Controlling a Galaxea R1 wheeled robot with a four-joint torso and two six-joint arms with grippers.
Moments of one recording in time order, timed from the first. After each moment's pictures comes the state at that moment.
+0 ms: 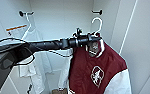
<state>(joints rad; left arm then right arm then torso) -0.13 2.72 -1.43 0.92 -0.26 -1.77 -1.59 3.05 -2.72 -0.45 0.16 0.43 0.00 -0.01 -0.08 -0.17</state>
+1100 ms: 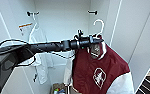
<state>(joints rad) -0.11 2.72 -1.41 0.92 -0.26 -1.76 -1.59 3.05 -2.72 -0.45 0.16 0.43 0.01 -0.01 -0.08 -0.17</state>
